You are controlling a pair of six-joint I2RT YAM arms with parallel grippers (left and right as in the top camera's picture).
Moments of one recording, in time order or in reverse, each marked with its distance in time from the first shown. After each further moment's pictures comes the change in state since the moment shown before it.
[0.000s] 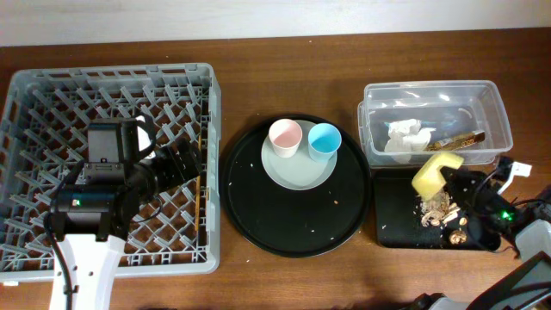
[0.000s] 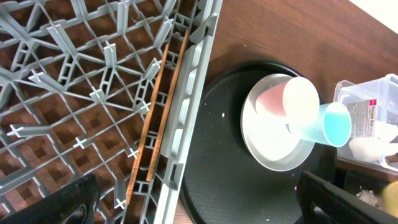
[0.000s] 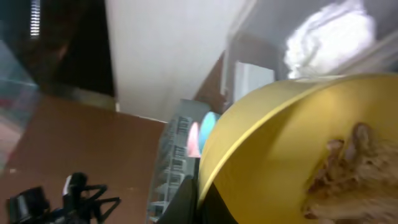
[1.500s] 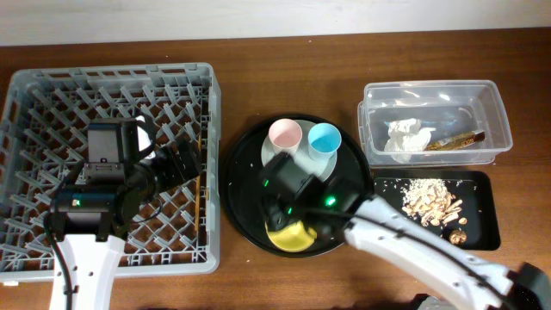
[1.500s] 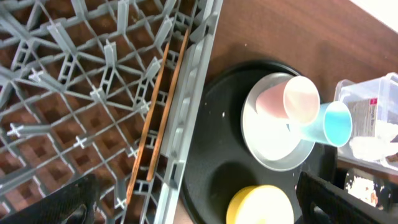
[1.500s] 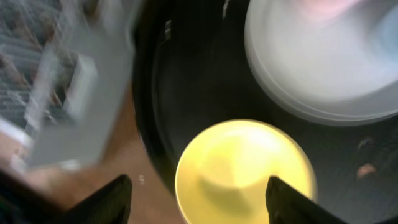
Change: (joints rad) left arm -0.001 0.000 0.000 0.000 0.000 0.000; right arm 1.705 0.010 0.500 -0.314 1.451 0.486
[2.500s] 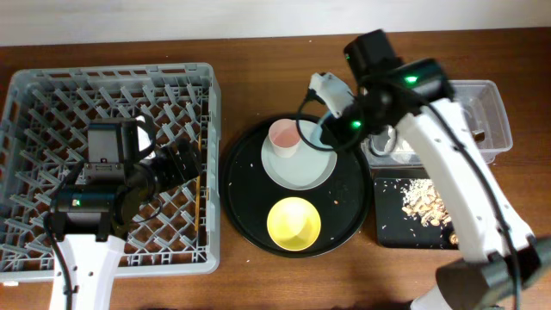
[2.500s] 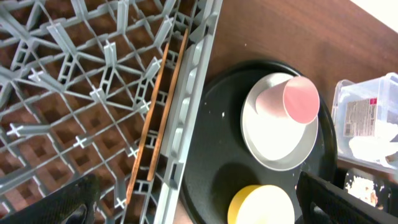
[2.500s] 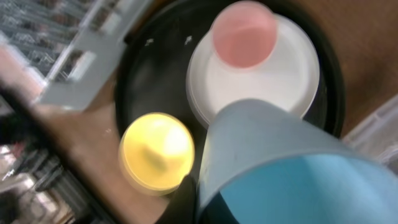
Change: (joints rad) left arm 0.001 0.000 0.000 -0.003 0.000 0.000; right arm -0.500 0.248 0.710 -0.649 -0.354 -0.772
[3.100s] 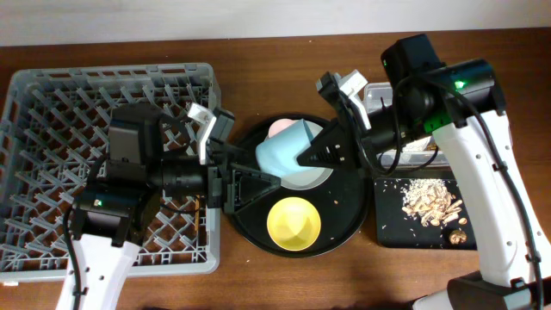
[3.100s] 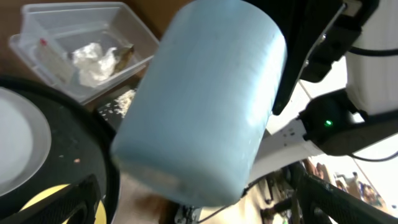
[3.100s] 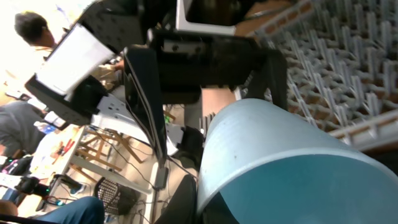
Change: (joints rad) left arm -0.160 0.000 0.003 0.285 0.986 0.251; right arm -0.074 -0.074 0.032 -0.232 -0.932 -0.453
